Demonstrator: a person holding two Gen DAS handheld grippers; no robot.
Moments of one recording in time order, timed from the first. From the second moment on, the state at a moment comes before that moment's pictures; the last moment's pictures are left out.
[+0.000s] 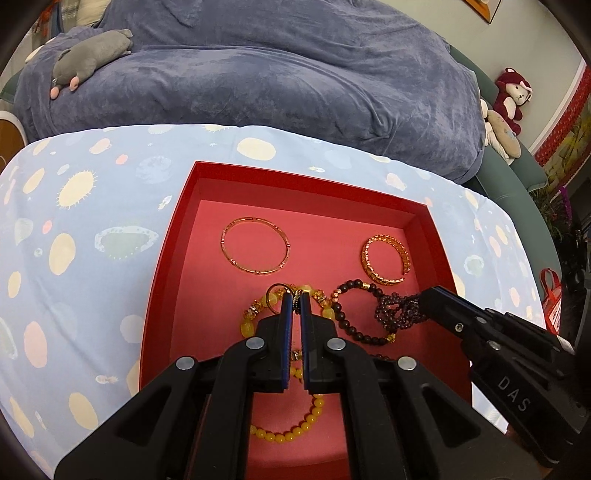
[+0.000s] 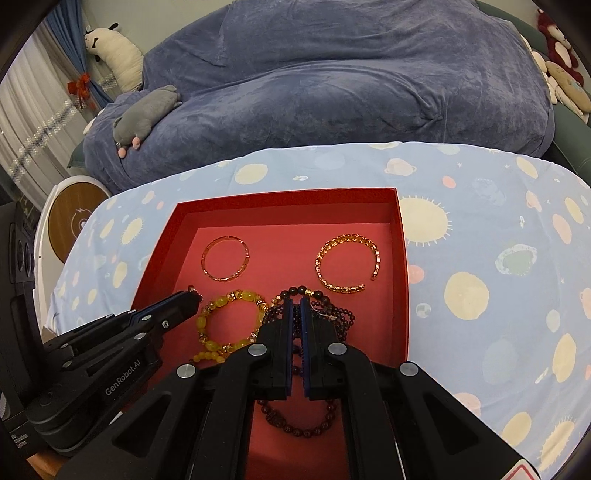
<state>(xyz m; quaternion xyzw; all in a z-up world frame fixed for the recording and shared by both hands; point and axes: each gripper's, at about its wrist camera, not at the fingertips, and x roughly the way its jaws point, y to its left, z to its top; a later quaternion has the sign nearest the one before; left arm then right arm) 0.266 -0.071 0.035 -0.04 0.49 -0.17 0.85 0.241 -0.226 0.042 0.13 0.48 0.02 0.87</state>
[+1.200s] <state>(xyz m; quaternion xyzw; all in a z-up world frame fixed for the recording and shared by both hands) 0.186 -0.033 0.069 -0.07 0.47 -0.13 0.87 0.129 -0.224 0.072 0.12 0.44 -0.01 0.89</state>
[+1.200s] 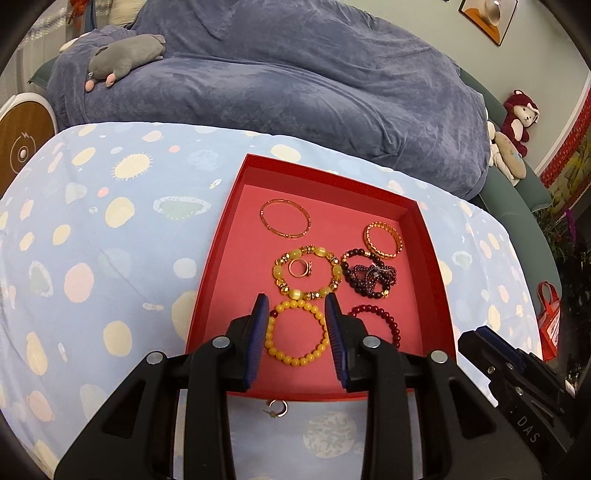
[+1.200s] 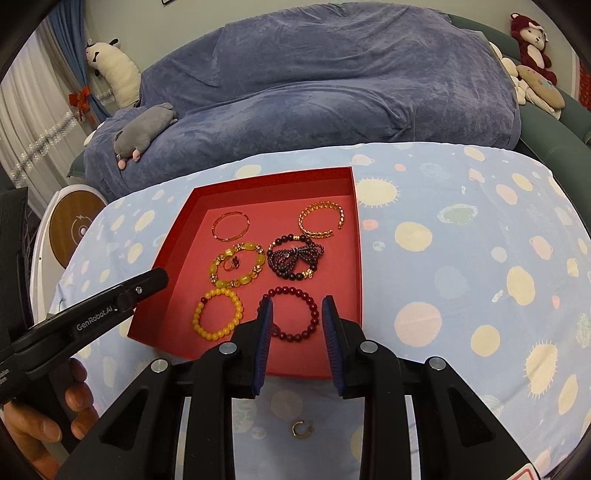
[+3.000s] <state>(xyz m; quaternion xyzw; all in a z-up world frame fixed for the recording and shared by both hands) 0.103 -0.006 0.013 -0.05 0.51 -0.10 0.85 0.076 -0.190 -0.010 0.10 0.52 -0.01 0.85</state>
